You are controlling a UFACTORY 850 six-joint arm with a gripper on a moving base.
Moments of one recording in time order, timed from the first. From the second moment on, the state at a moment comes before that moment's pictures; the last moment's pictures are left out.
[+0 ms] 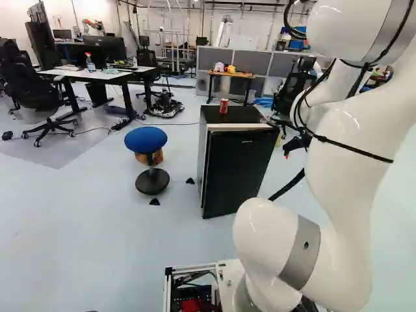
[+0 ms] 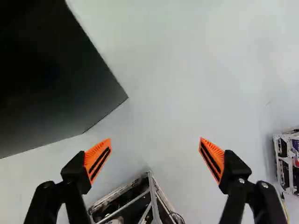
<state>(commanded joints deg) -40.6 -16.8 -53.1 -11.9 -11.8 0.0</state>
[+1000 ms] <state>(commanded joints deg) -34.8 -5.1 -39.5 -12.9 -2.4 0.0</state>
